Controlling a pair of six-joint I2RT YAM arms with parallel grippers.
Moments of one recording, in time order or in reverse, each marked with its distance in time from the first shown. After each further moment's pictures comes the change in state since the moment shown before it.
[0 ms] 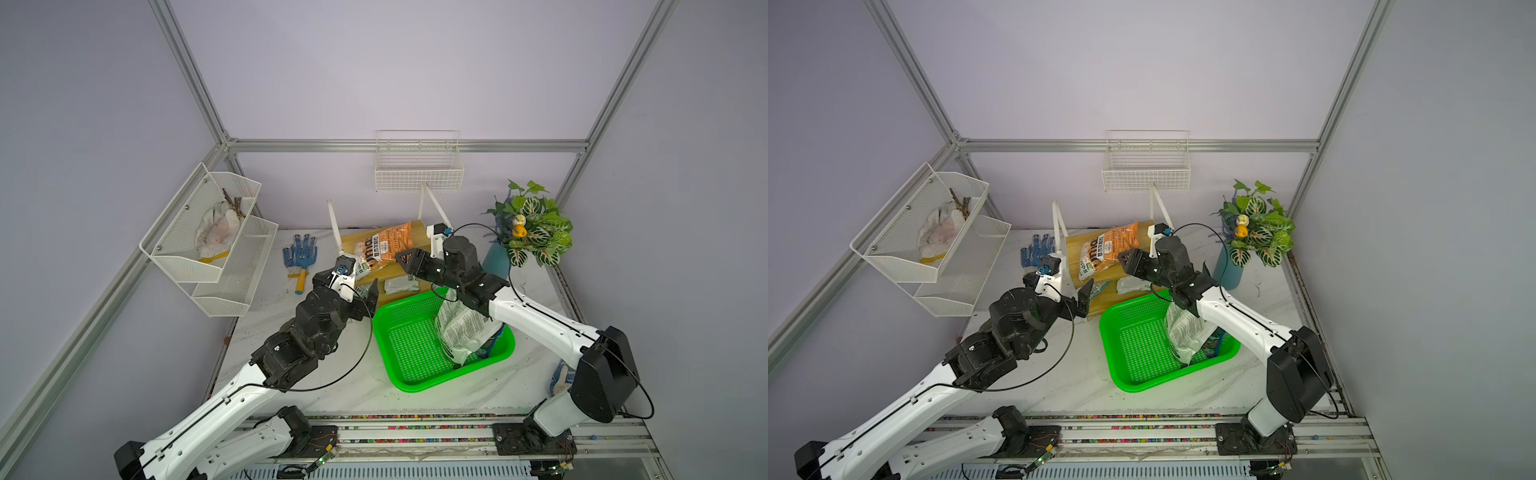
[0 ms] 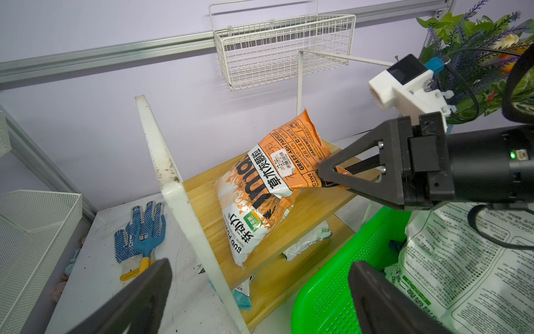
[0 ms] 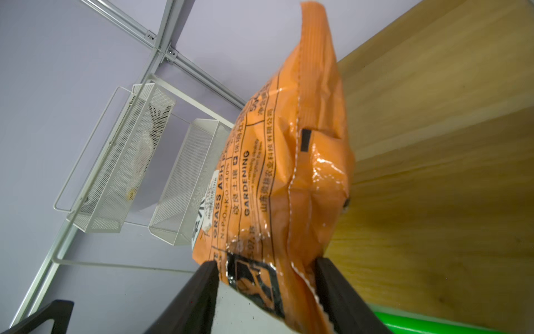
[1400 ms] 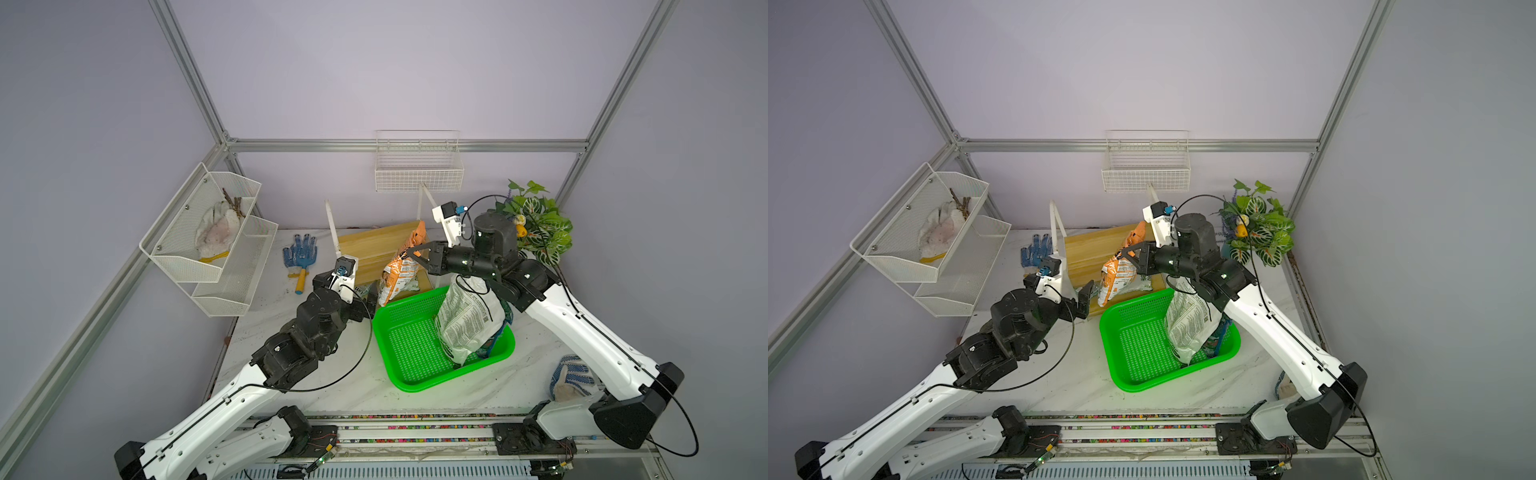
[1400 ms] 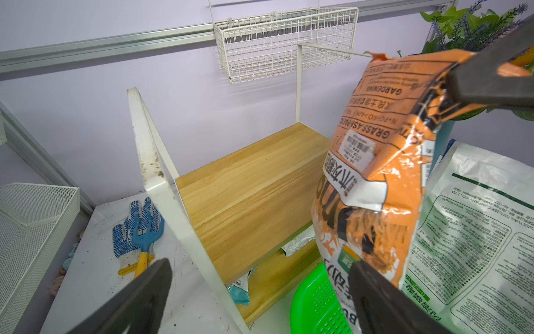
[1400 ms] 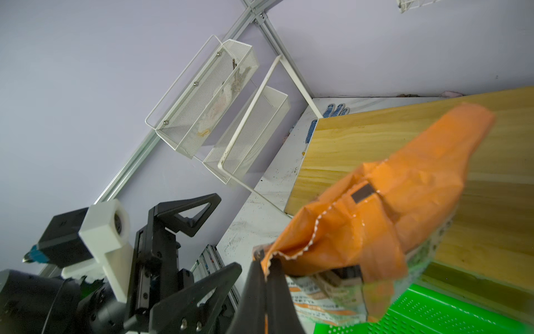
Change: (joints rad) left arm 0.000 0.006 -0.006 -0.006 0.001 -0.019; right arm 0.000 -0.200 0.265 -0.436 -0.232 -0.306
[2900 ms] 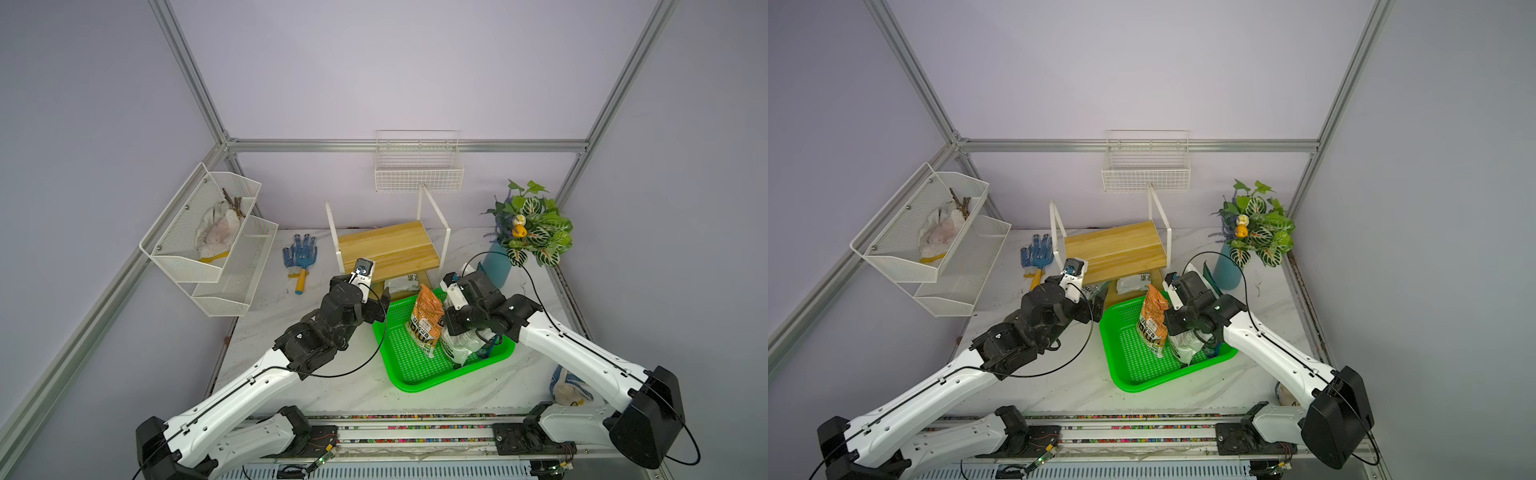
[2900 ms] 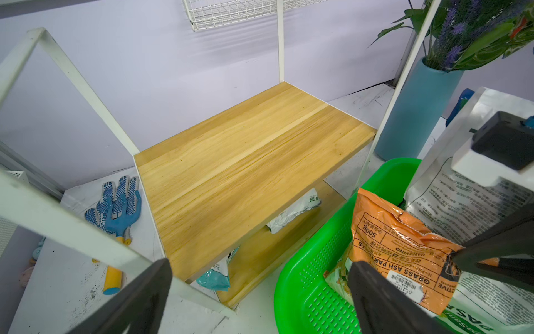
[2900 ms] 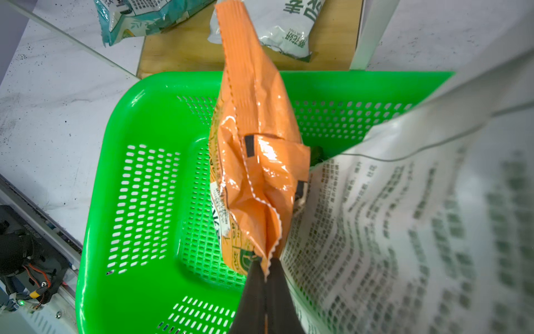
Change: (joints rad) left arm 0.000 0.124 0.003 -0.026 0.055 -0.041; right arm -0.007 -0.080 -0.486 -0.261 0.342 -0.278
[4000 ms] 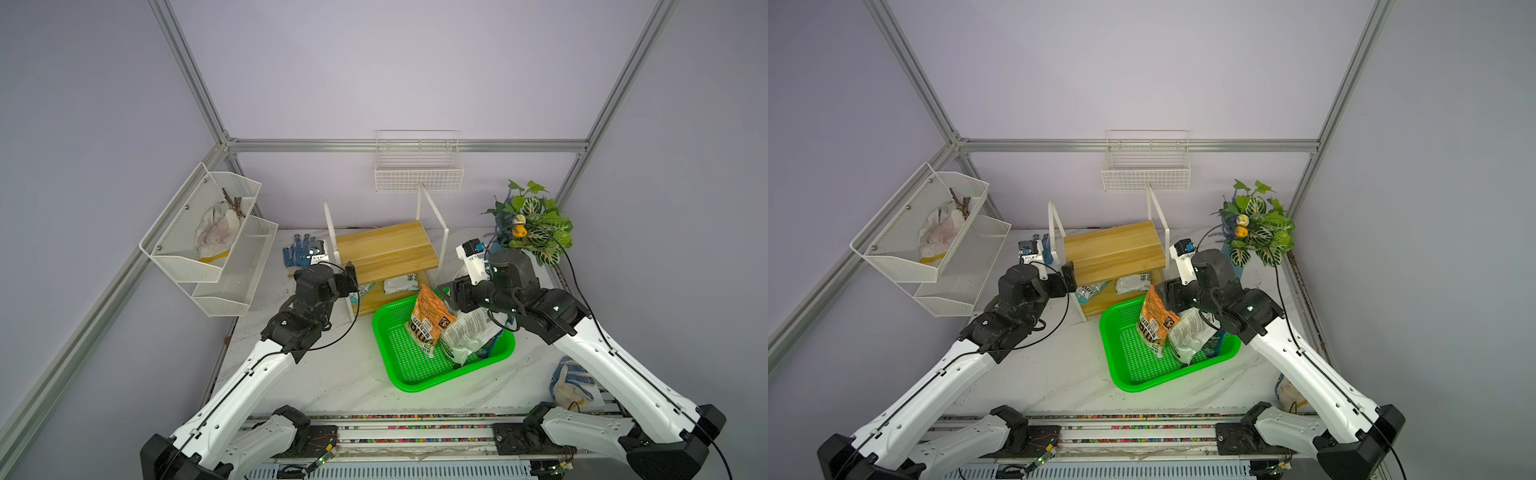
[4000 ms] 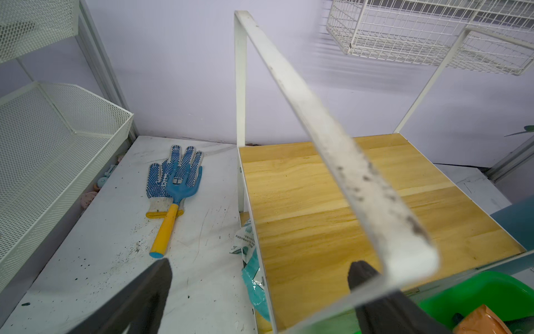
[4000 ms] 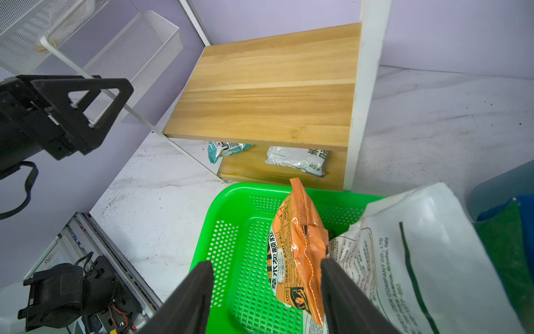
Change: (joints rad) left arm 0.319 0.041 0.000 0.081 0.005 -0.192; right arm -0.002 -0.144 0.215 0.010 -0.013 0.034
